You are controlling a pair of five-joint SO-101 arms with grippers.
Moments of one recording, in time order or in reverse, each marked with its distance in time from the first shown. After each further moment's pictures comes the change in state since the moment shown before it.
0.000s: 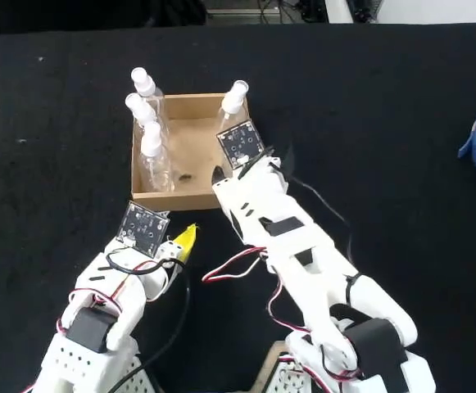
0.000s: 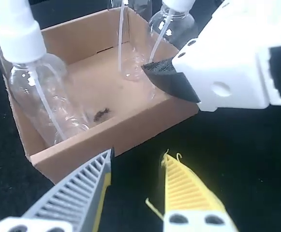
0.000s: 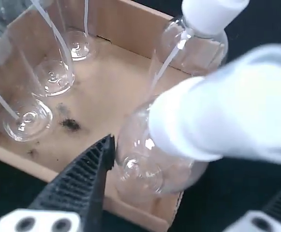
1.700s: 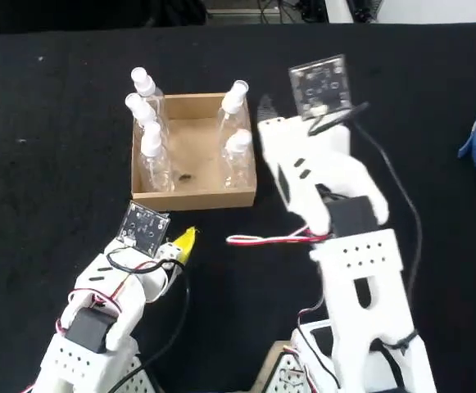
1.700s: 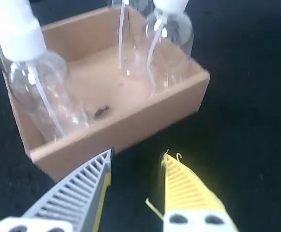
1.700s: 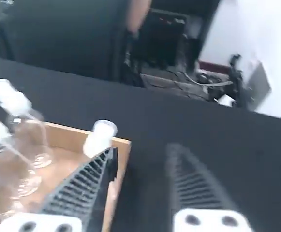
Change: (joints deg) left arm -0.1 0.1 -0.5 2.1 0.0; right arm 12.4 -23.5 -26.7 38.2 -2.1
